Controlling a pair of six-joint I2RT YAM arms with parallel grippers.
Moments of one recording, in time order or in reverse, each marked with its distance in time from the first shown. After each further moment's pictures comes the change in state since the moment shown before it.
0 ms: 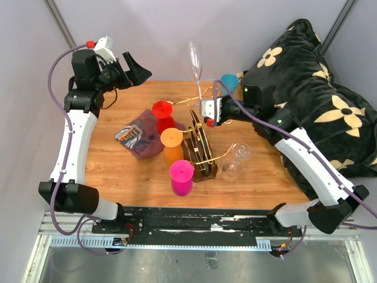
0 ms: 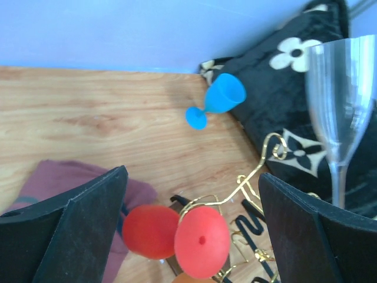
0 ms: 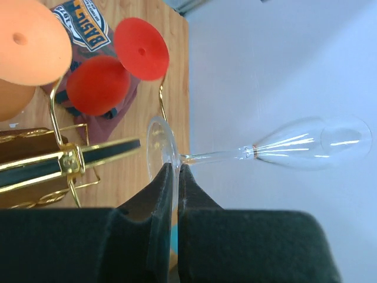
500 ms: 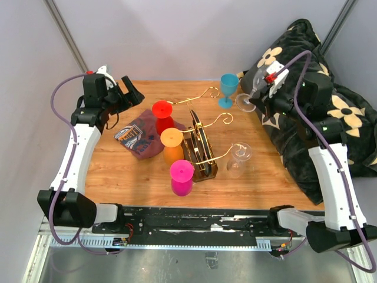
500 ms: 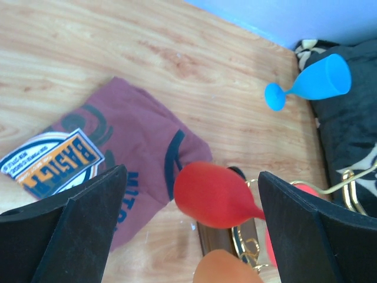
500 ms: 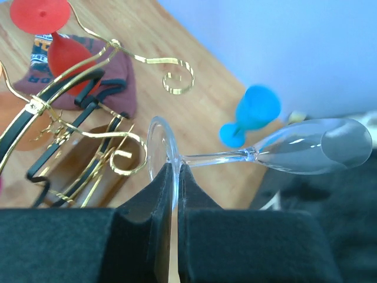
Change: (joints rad) left arm -0.003 -0.139 -0.335 -0.025 -0.282 -0.064; right arm -0.469 -0.159 -0.025 -0.155 -0.086 0.737
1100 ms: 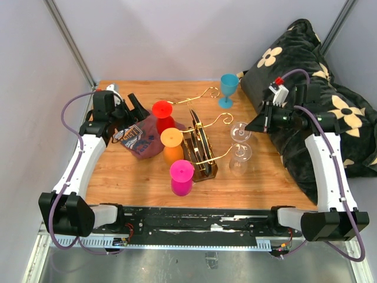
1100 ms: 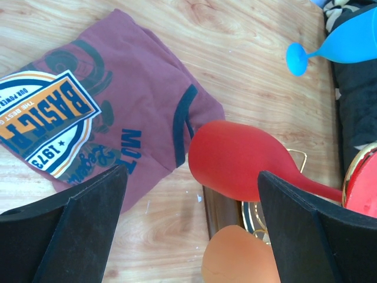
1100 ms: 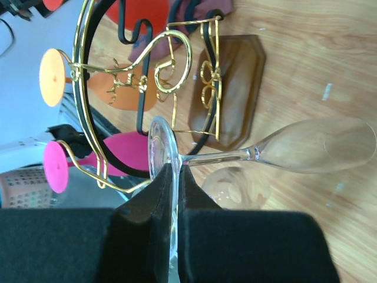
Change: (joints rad) left arm -0.030 -0.058 -0.226 0.077 0.028 -0.059; right arm -0.108 0.063 -0.118 -0.278 -0.217 0.519
